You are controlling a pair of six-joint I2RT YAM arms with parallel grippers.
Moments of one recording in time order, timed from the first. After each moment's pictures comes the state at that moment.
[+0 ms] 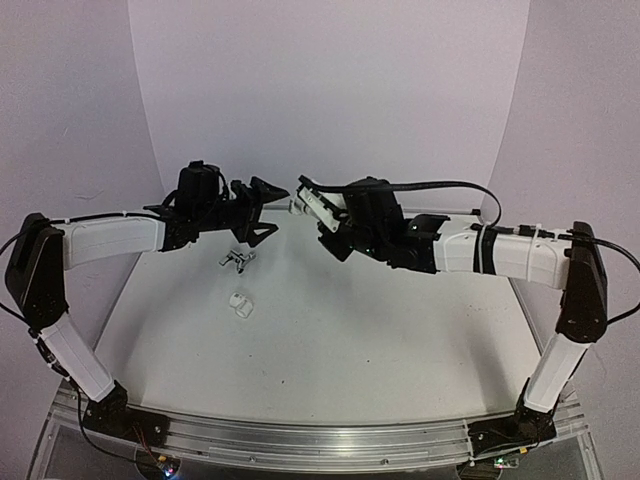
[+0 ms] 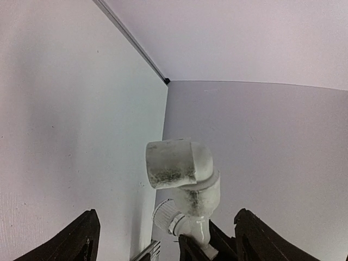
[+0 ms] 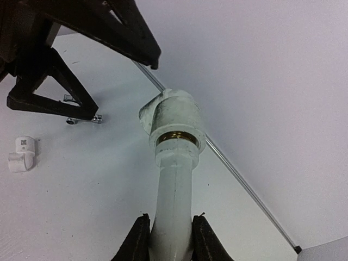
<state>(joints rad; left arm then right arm) -0.55 1.62 1.16 0.17 0.42 -1.35 0.93 1.77 1.44 -0.08 0.39 -0.38</state>
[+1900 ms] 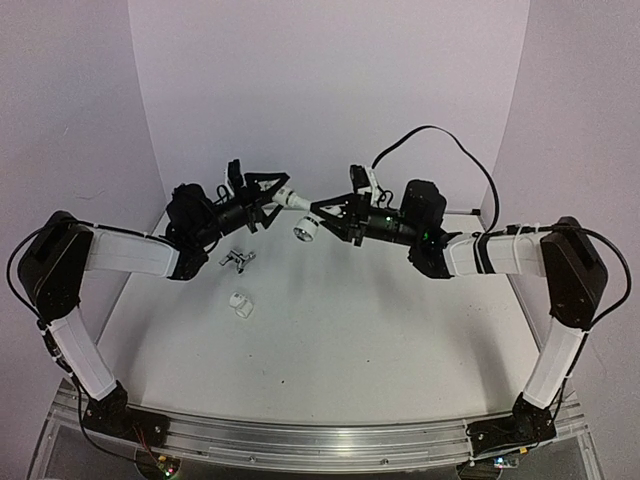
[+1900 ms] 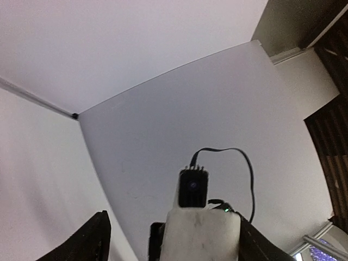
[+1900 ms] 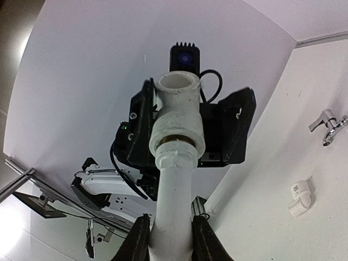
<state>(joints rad) -0.58 1.72 1.00 1.01 0.45 -1.30 0.68 1.82 1.19 0.79 -0.71 1.16</state>
